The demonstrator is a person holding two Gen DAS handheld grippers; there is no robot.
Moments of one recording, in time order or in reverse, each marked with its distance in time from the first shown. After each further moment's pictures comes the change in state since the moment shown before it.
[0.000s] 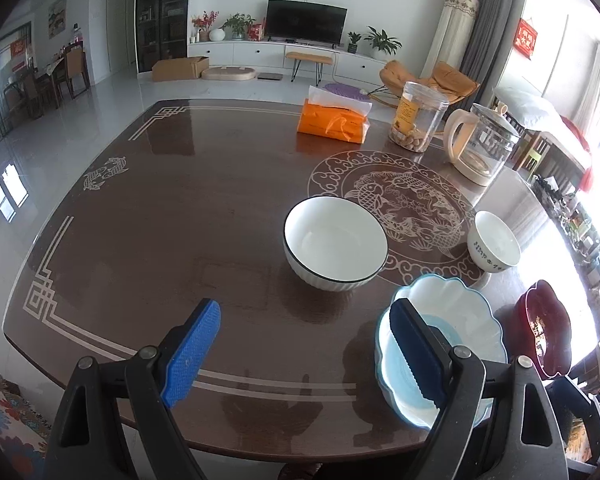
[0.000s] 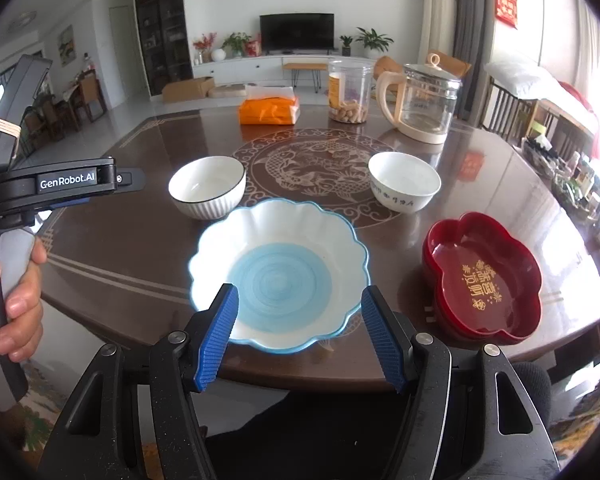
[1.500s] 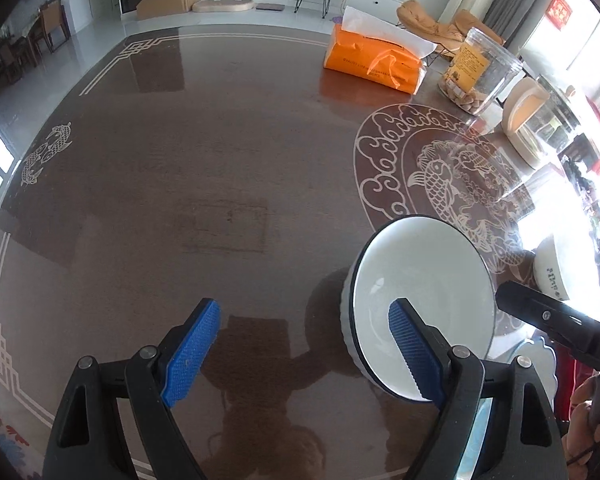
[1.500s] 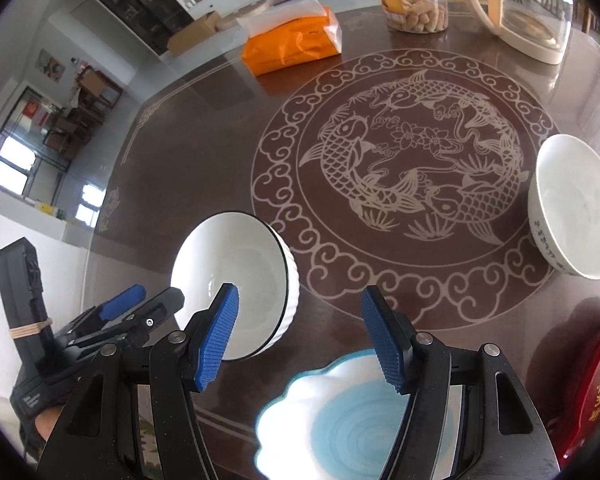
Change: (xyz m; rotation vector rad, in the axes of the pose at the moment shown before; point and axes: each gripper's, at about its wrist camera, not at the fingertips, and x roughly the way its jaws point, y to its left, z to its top) left arm 0.158 0.039 0.073 -0.015 0.271 -0.001; right arm 0.226 0.006 0.144 0.251 0.406 0.257
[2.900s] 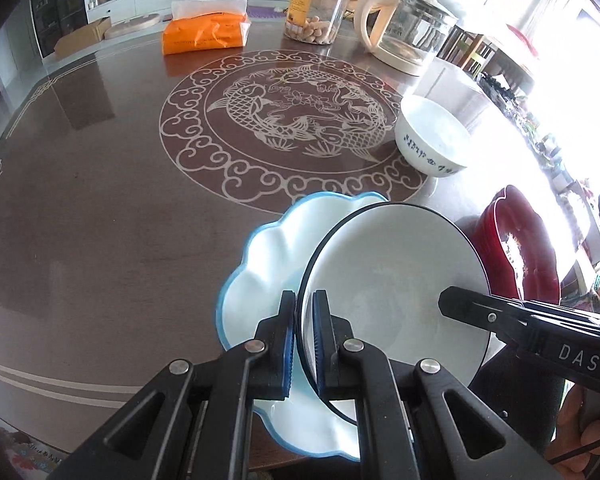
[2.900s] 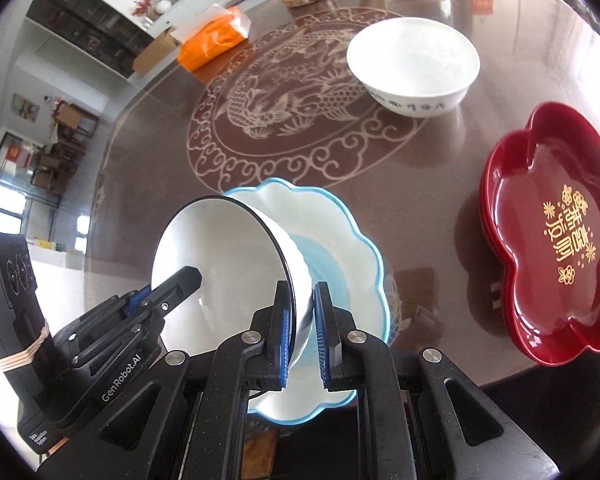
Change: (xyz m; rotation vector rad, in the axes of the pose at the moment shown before) left arm -0.033 -0.143 -0.109 0.262 0.040 -0.151; right arm -0.082 -0.094 -0.114 0.182 0.003 0.000
